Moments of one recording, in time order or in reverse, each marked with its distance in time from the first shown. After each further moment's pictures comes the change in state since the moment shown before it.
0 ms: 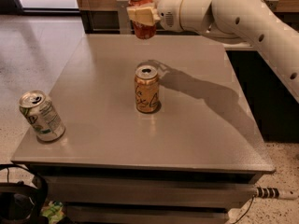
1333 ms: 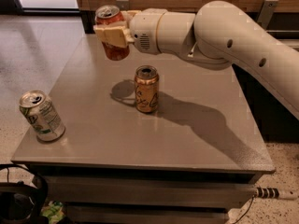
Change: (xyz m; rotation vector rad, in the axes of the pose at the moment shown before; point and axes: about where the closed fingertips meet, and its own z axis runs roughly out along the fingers) arm -0.016 0.130 -0.004 -0.126 -0.043 0.026
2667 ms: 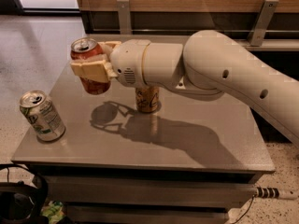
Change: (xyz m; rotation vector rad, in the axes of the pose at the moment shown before) arm 0.020 0.105 -0.005 -0.157 0.011 0.058
